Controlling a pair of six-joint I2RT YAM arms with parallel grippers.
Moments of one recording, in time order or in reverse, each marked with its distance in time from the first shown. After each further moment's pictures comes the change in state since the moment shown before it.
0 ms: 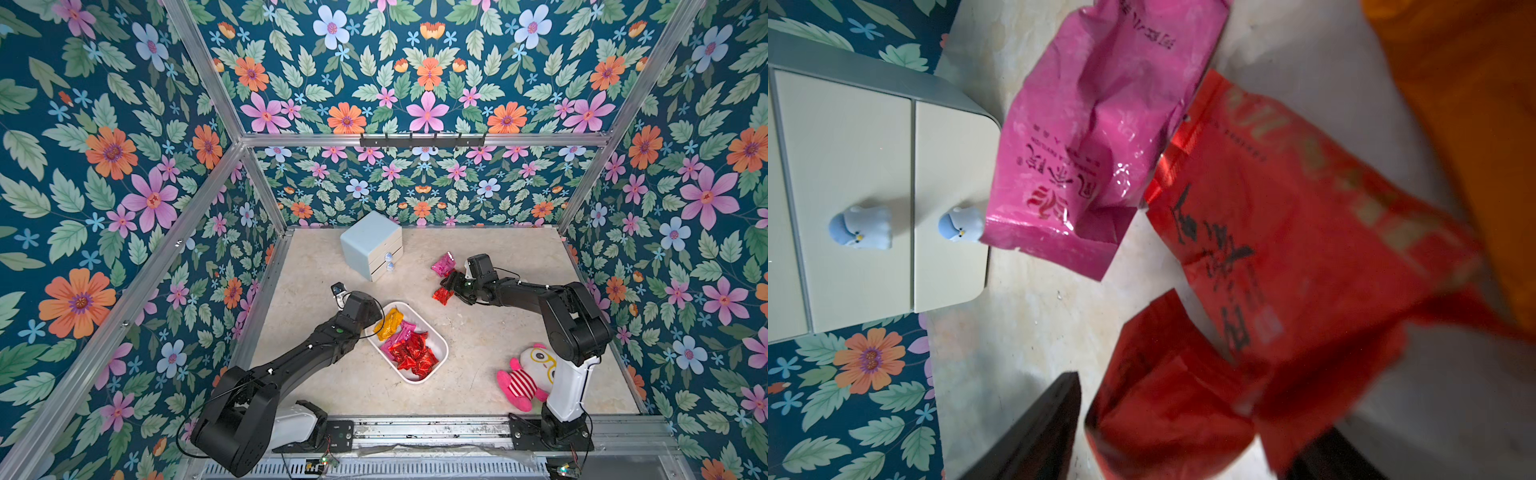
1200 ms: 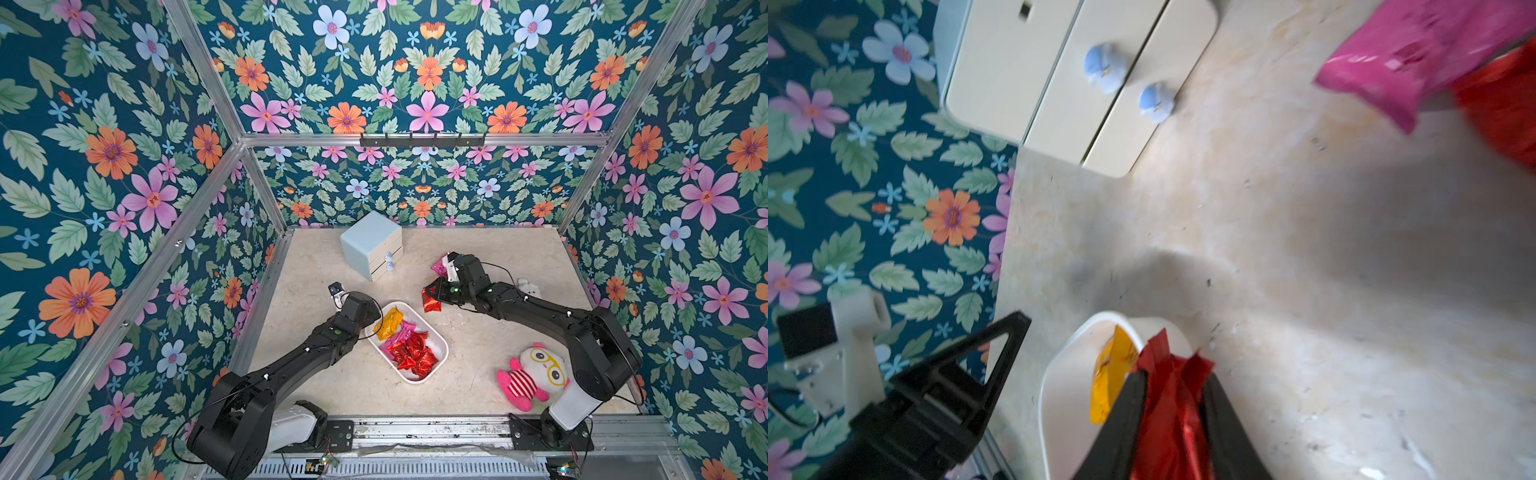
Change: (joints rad) left arm 0.000 -0.035 0.006 -0.019 -0.036 -0.002; right arm 0.247 -0.266 -0.027 -0.095 0.002 -0.105
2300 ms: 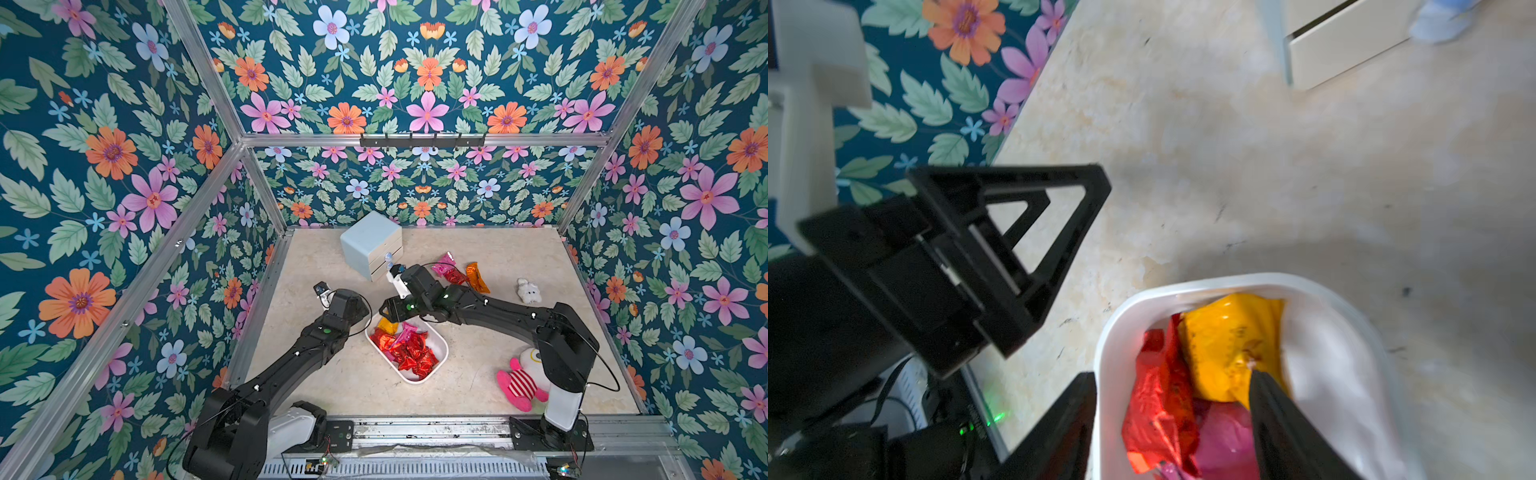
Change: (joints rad) left arm 0.101 -0.042 0.011 -0.048 0.028 0.011; right arm 0.242 0.171 0.298 -0.206 0.107 -0.256
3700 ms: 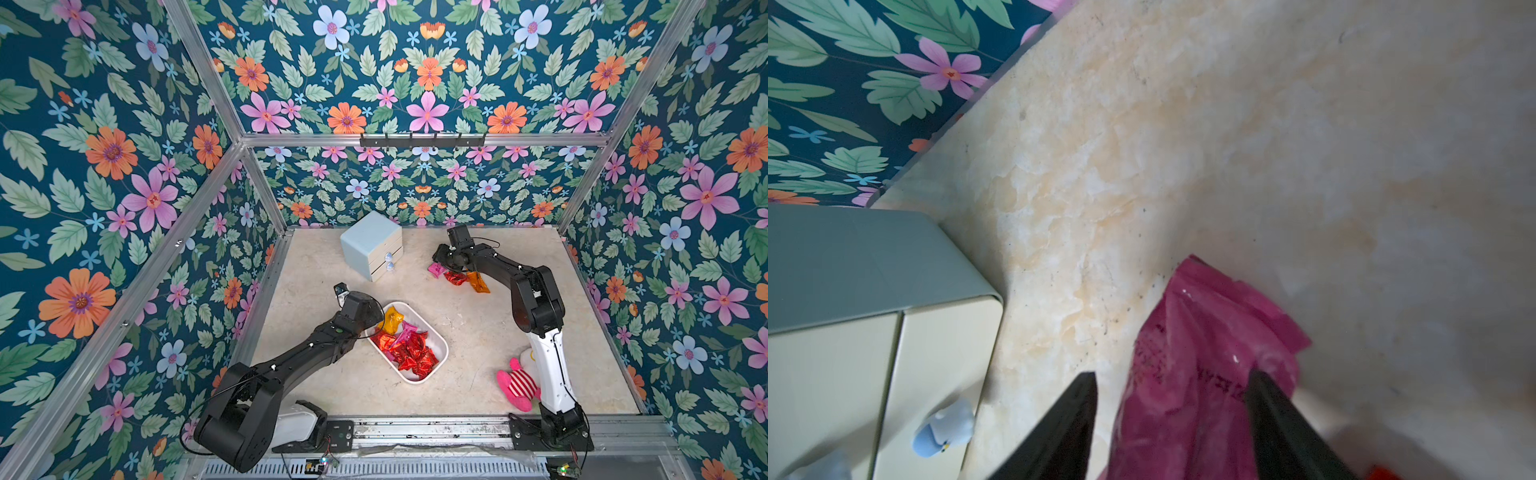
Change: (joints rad) left arm -0.076 0.105 -0.029 0.119 0.098 0.030; right arm -0.478 0.492 0.439 -0.051 0.072 0.305
